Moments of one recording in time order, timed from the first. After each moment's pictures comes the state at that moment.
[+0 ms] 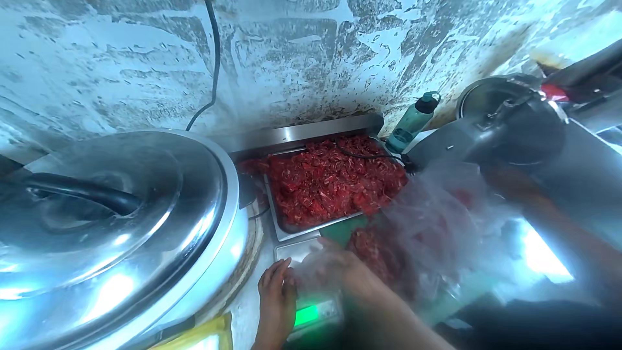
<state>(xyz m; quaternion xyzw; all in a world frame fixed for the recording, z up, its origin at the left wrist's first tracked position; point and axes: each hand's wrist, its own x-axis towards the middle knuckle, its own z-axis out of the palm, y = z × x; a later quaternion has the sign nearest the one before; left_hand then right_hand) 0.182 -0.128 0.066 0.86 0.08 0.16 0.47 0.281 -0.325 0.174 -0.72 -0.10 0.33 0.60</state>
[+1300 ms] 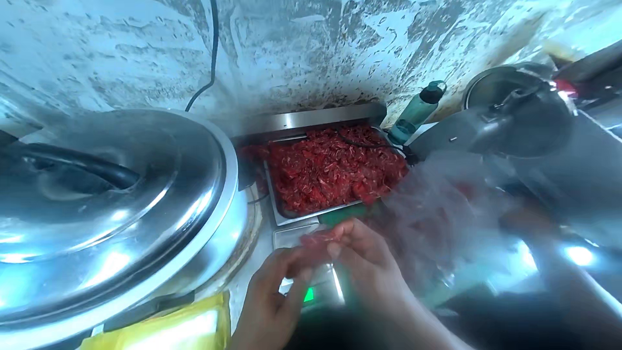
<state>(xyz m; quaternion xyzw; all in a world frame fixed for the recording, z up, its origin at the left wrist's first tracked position) 0.177 -0.126 0.217 0.78 -0.07 0.16 0.60 0.252 -0.314 0.271 -0.57 -0.19 0.17 0.78</state>
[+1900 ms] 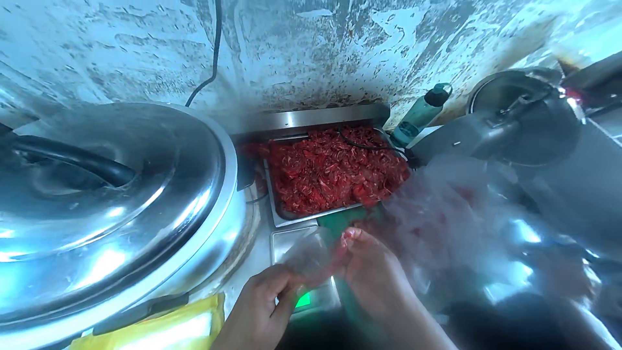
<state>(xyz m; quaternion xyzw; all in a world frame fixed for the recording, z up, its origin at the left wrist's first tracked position) 0.174 -0.105 0.207 0.83 -0.12 0.06 0.54 0.257 -0.324 0.255 -0.39 0.15 0.22 0.88</state>
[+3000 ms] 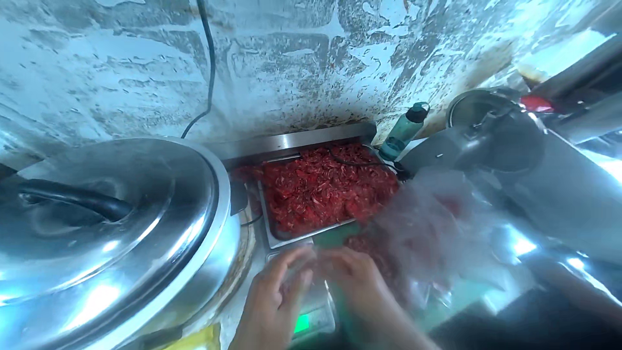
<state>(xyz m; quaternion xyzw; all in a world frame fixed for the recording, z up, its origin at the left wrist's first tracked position) 0.214 -0.132 0.241 0.81 -0.09 0.14 0.57 0.266 -0.336 0.233 -0.76 -0.22 0.10 0.61</state>
